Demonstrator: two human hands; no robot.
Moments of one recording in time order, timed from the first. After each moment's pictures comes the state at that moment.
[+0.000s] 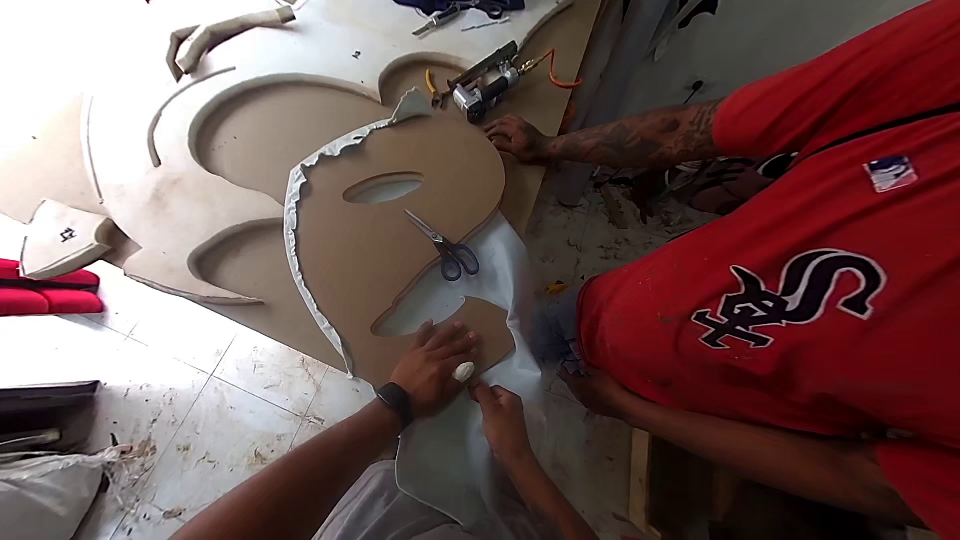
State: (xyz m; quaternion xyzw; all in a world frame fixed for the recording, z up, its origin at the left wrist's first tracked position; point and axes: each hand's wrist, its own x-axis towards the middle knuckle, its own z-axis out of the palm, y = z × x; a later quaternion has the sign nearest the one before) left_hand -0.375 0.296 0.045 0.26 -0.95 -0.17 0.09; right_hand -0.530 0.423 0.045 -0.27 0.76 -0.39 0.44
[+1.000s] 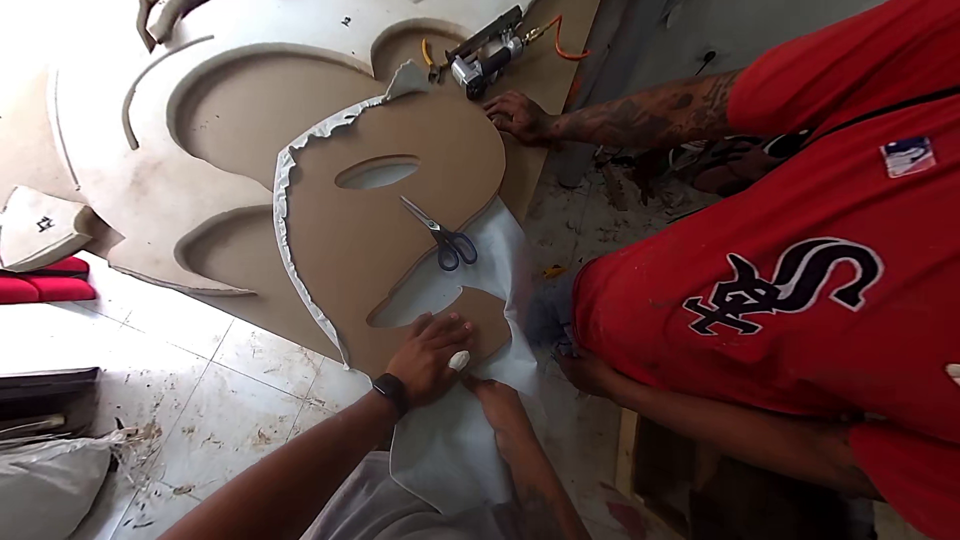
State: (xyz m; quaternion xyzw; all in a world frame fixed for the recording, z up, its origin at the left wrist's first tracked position) left_hand -0.378 0.297 0.045 0.27 -0.94 -0.20 0.12; right_hand -0.539 0.414 0.066 -0.16 0.80 -0.23 0.53
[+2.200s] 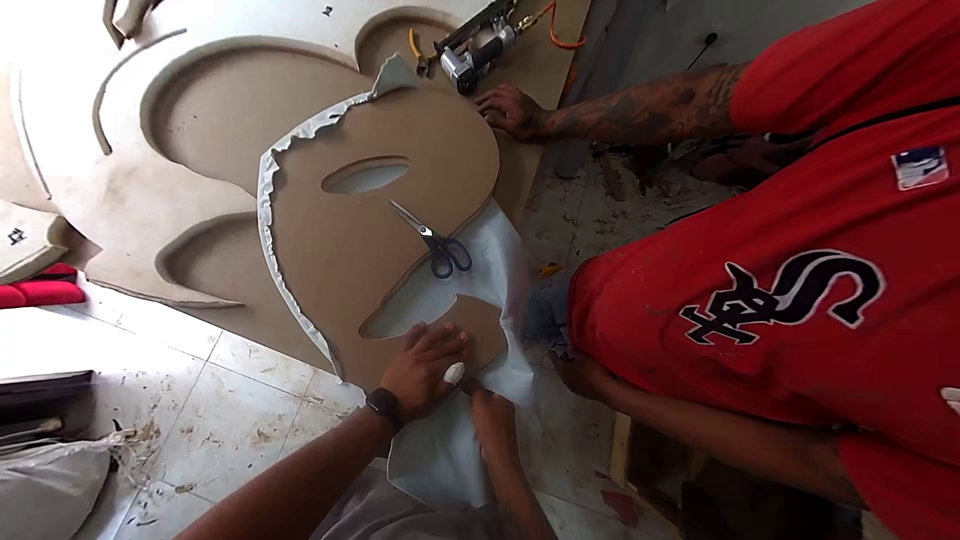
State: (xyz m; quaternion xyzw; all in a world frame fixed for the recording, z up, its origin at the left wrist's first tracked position) left_hand -0.373 0.298 0.044 0.27 -0.93 -0.21 0.10; right_hand -0.514 0.414 0.053 -0.16 0.86 -0.28 0.39
